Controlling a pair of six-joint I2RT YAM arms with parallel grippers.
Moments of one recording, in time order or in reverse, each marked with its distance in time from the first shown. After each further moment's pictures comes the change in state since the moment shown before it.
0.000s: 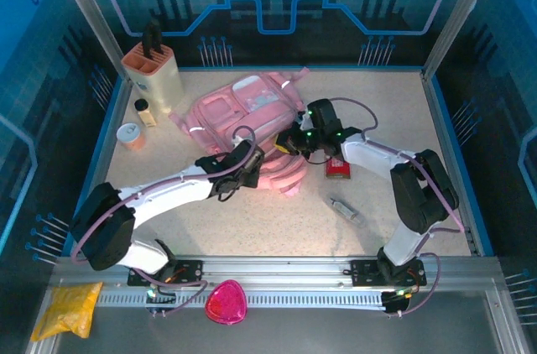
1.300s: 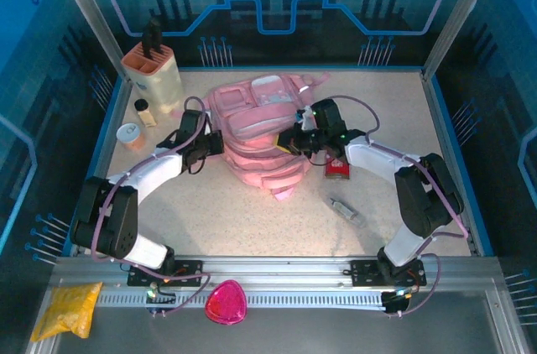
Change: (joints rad) left arm 0.518 0.061 -0.019 0.280 0.337 0.141; right arm 0.001 -0.034 -0.030 0.041 -0.051 -0.125
